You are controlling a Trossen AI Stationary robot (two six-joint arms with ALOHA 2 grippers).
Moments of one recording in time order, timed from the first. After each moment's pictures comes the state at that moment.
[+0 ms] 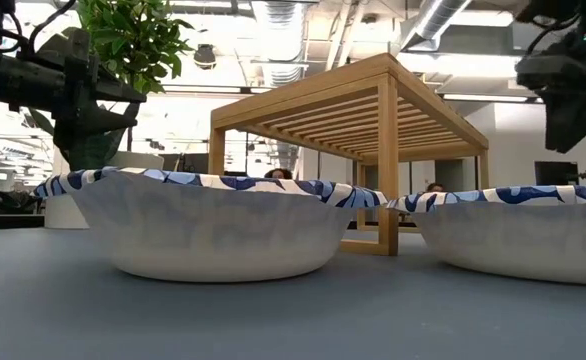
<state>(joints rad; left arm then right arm) -0.08 0.01 0.02 0.05 -0.75 -0.41 -0.11 0.74 0.74 -1.28 0.26 0.98</state>
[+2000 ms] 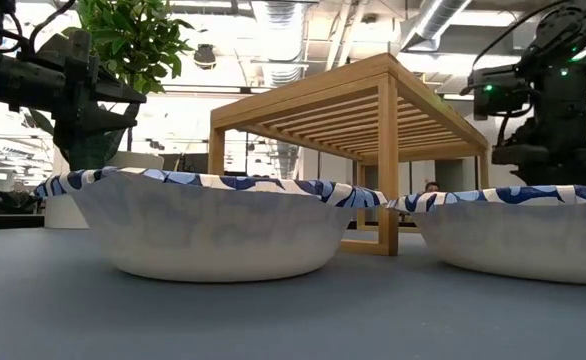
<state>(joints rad) -0.08 0.01 0.02 0.05 -0.75 -0.39 -0.50 1.03 0.52 -0.99 0.06 0.81</state>
